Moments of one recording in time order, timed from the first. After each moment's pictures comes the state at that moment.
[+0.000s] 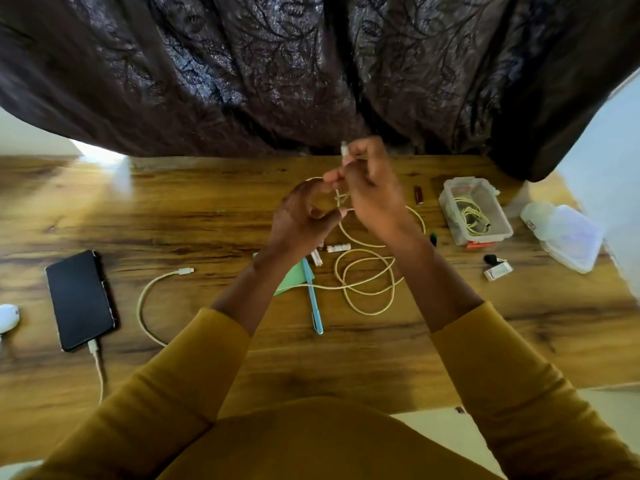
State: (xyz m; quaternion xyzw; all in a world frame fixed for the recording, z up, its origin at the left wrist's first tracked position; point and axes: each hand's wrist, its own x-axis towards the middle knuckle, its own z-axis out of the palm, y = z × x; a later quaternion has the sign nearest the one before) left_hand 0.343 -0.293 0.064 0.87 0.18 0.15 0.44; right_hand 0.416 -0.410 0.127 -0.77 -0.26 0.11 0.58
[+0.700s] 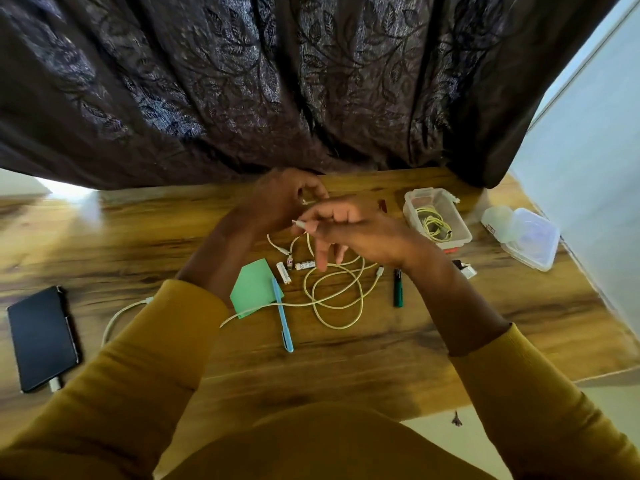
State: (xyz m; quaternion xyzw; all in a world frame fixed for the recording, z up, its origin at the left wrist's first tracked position) left_hand 0.391 -0.285 0.128 0.94 0.00 0.05 0.33; right_hand 0.418 -0.488 0.169 -0.72 -0.42 0.36 0.42
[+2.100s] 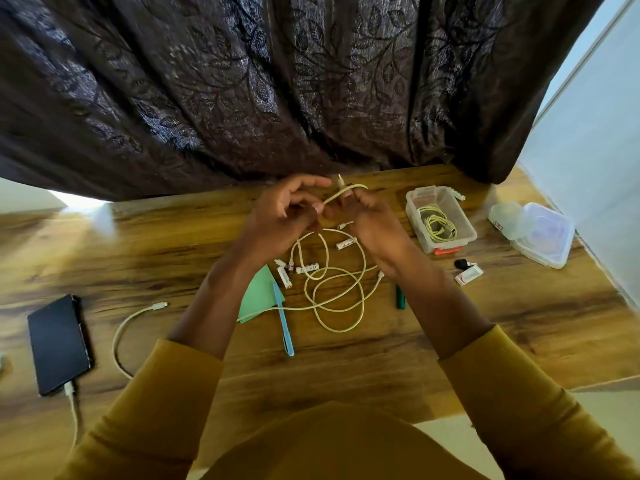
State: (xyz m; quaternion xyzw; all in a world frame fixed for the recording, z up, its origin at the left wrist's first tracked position) left_hand 0.359 -0.329 0.134 0.79 0.03 0.12 0.60; right_hand 0.438 -0.489 0.128 -0.75 -0.16 0.22 0.60
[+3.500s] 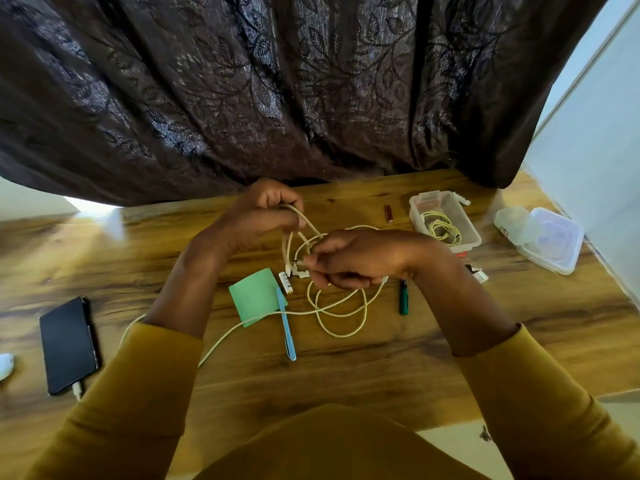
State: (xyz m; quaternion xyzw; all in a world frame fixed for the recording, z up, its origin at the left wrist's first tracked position) left_hand 0.362 -0.290 0.157 0.83 -0.05 0.02 0.55; right_hand 0.433 -0.504 0.170 -0.67 -0.46 0.50 0.30
